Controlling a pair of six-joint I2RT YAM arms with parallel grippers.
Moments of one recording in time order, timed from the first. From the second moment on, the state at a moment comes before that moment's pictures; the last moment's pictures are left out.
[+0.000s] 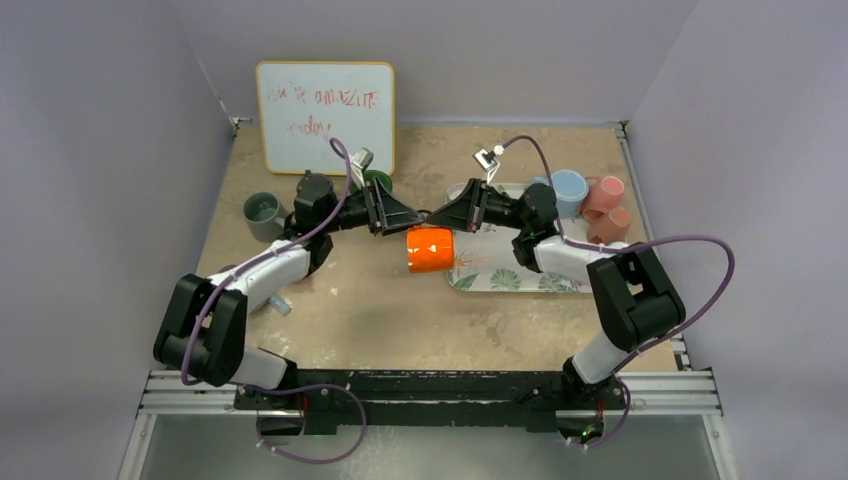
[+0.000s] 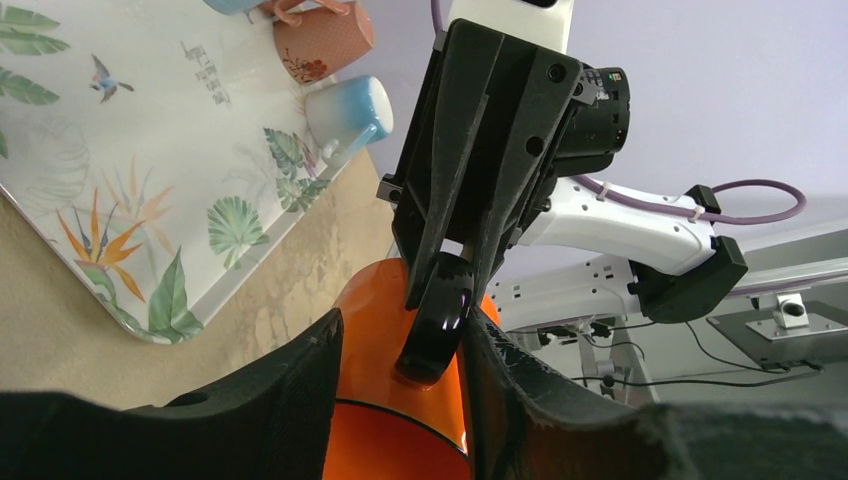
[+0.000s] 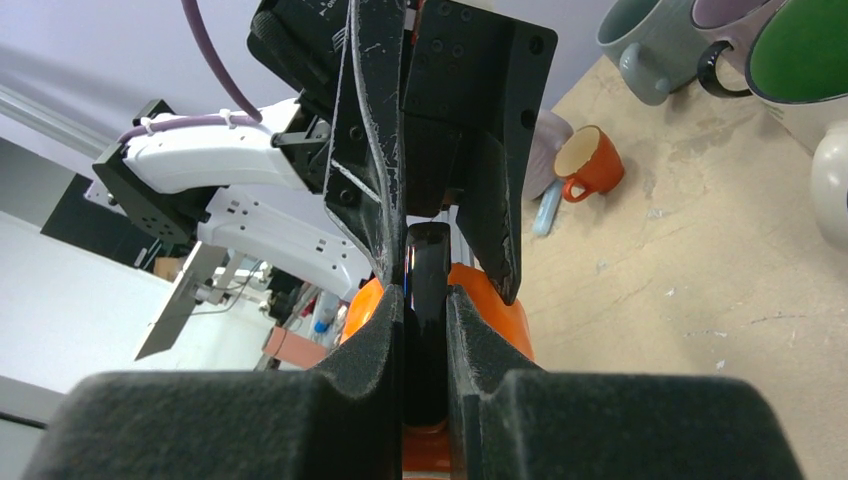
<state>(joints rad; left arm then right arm) -0.36 1.42 0.76 0.60 0.89 -1.14 0.41 1.62 0.78 1.12 -0.99 1.17</state>
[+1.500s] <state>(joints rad) -0.39 1.38 0.75 0.59 1.01 -1.04 0.42 1.58 0.76 1.08 -1.06 1.20</state>
